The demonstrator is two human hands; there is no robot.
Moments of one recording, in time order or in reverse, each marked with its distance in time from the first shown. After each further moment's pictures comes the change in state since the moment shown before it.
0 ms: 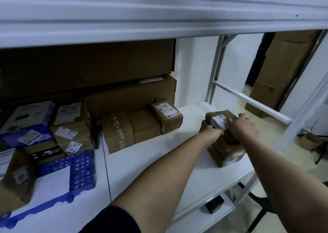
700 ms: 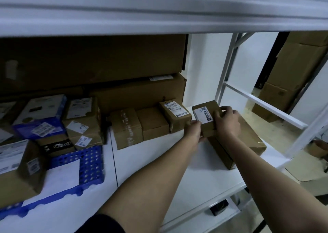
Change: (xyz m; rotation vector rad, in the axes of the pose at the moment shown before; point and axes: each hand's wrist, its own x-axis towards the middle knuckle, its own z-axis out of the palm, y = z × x) left_hand 0.003 -0.021 -0.052 -0.676 0.288 0.067; right_hand -0.037 -0.062 0.021 0.368 0.084 -0.134
